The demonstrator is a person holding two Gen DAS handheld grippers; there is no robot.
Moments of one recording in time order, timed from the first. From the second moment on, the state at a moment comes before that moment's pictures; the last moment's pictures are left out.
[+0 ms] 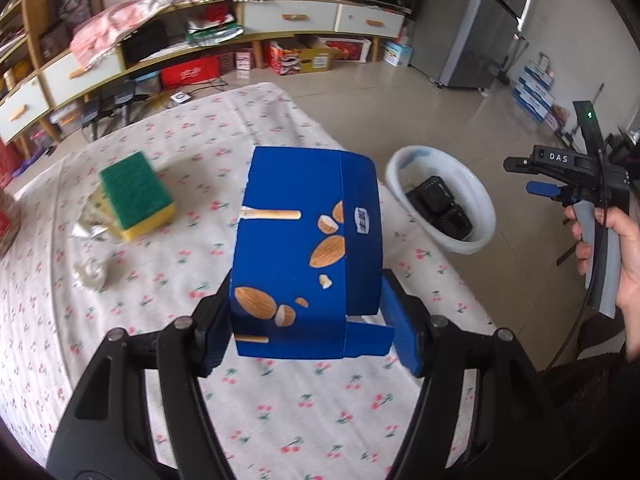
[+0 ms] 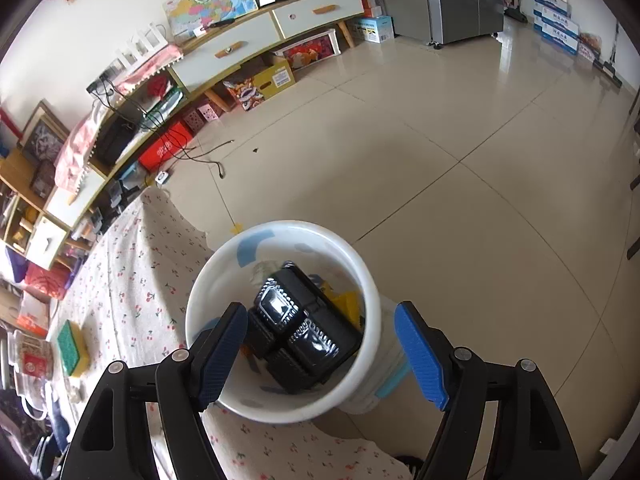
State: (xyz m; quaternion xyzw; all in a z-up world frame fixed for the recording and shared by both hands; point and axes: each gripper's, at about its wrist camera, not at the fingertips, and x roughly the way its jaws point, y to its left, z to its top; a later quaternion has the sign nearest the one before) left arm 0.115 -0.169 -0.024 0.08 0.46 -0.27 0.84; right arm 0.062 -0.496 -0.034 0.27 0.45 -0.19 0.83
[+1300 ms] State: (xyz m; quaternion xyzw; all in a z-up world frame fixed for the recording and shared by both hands) left arm 0.129 -0.291 -0.036 0.11 0.46 -0.31 0.82; right arm -0.009 -0.535 -0.025 0.31 0.41 -0.19 0.84
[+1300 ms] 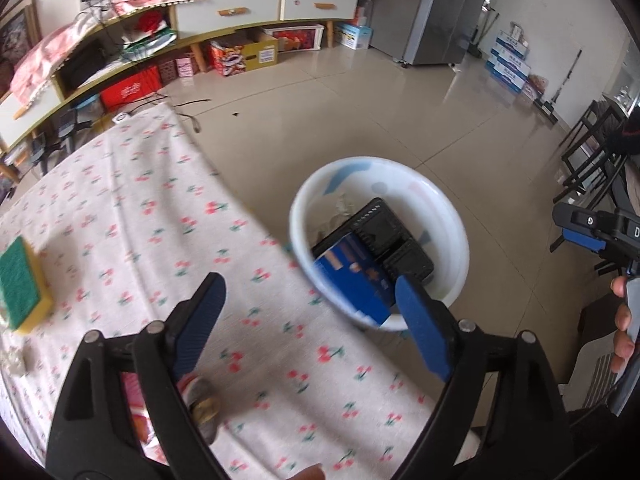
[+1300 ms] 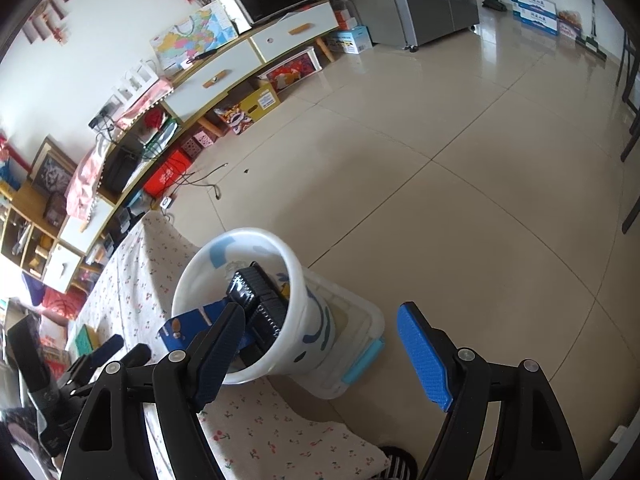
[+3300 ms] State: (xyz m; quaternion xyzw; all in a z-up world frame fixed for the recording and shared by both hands) left arm 0.110 0.059 -0.058 -0.01 0.51 -0.05 0.86; right arm 0.145 -0.210 -0.062 0.14 0.54 -0.04 0.83
